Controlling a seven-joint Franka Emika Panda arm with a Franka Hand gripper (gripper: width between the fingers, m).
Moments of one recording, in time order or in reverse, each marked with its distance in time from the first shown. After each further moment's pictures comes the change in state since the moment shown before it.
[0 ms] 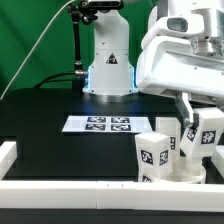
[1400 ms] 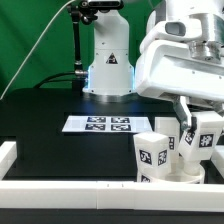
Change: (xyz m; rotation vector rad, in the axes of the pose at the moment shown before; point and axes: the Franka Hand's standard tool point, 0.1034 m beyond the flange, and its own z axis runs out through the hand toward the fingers) arm -0.005 -0.002 0.004 -0.006 0.013 -0.008
